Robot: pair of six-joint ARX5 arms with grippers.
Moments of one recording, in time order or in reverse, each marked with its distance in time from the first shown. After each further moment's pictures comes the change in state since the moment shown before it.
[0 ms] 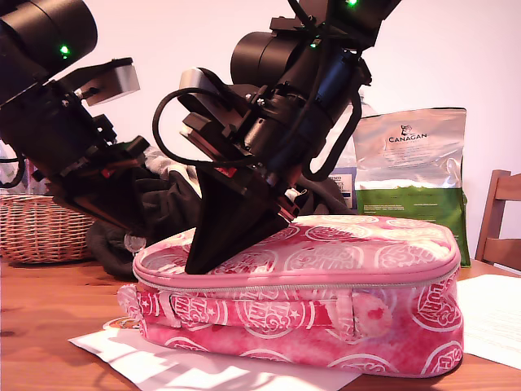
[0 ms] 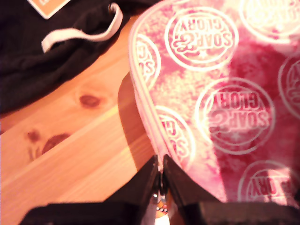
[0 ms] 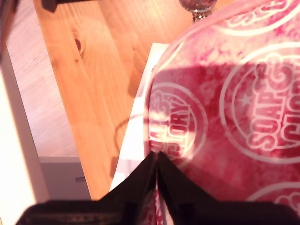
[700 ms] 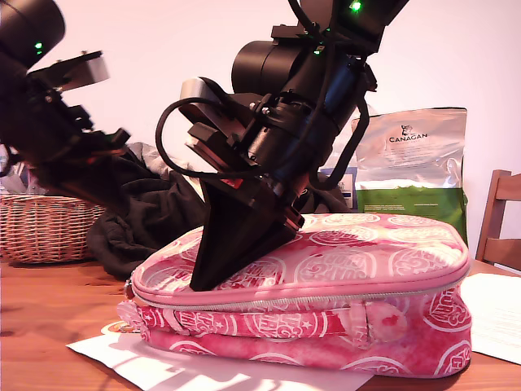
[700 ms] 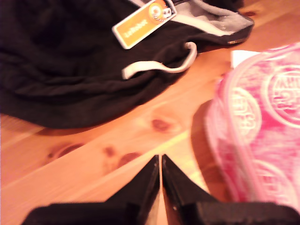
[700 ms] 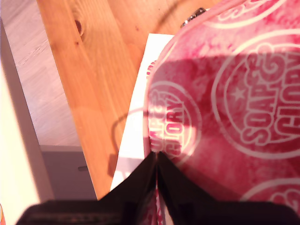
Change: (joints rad) left arm 0.096 0.005 0.015 0.094 0.008 0.000; right arm 0.005 0.000 -0.031 -0.006 0.000 -0.008
